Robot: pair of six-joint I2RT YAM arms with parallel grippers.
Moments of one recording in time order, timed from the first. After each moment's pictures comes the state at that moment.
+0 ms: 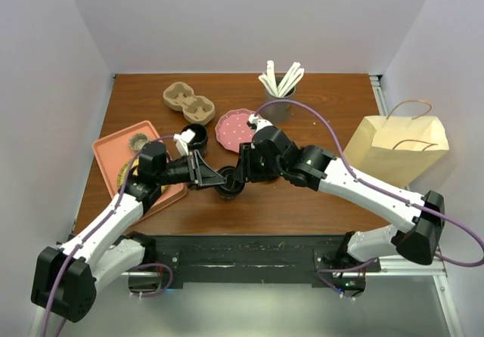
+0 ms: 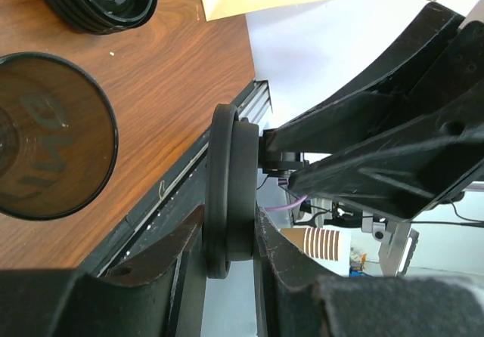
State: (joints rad) left arm -0.35 0.94 0.51 0.05 0.86 -0.99; right arm 0.98 1.33 1.25 -0.63 0.06 0.78
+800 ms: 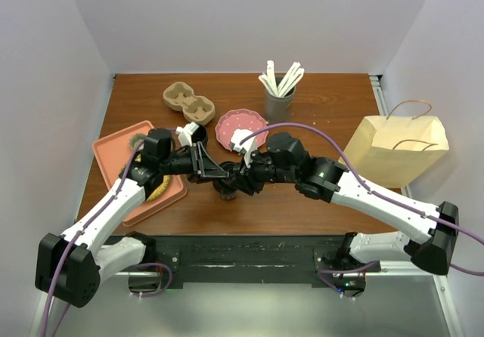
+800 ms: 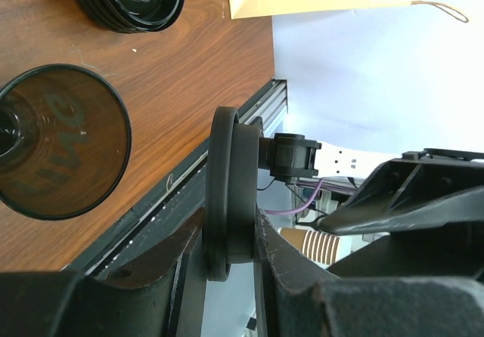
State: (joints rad) left arm -0.35 1.05 0.69 -0.19 0.83 -0.92; right arm 1.01 1.21 1.12 -0.37 -0.23 0.05
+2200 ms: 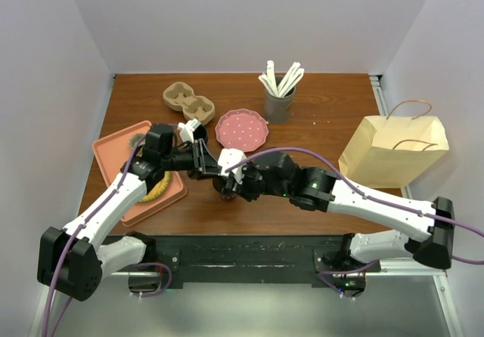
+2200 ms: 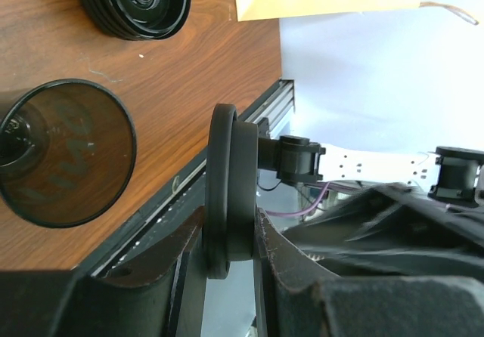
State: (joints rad) left arm -0.35 1.10 0.75 -0.24 0.82 -0.87; right arm 1.15 1.26 1.12 -0.39 0.00 -0.19
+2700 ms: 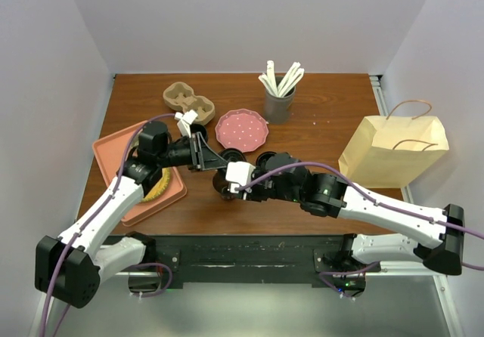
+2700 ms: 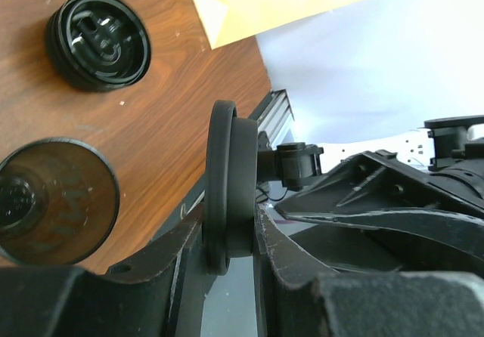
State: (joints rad) left arm -0.35 1.06 0.75 -0.10 0.83 -0.80; right arm 1.15 1.13 1.02 -0.36 0.01 -0.41
